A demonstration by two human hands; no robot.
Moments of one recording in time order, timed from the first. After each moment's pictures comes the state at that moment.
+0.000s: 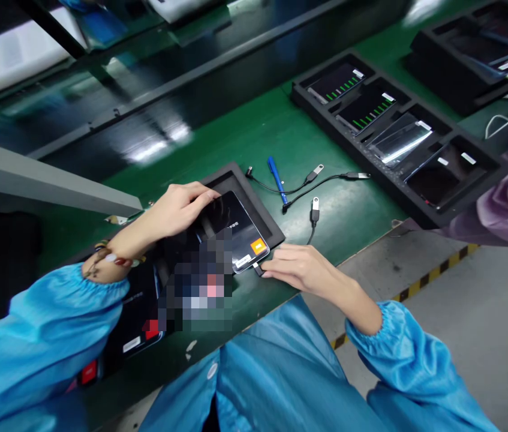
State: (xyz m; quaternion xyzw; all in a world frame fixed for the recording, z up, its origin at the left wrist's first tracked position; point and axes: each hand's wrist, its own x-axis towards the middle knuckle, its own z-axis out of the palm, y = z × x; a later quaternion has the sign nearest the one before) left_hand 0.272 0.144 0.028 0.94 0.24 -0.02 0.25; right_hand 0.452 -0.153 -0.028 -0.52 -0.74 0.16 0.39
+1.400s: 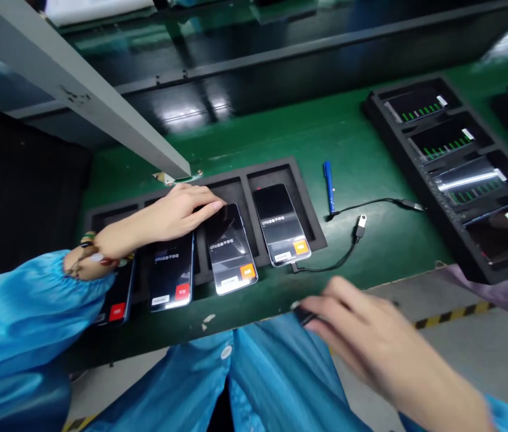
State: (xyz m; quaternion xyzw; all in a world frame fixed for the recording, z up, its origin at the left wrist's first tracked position) left_hand 0.158 0.134 0.038 0.94 0.24 -0.03 0.25; right_hand 0.431 -0.191 0.082 -0.58 -0.74 0.20 0.29
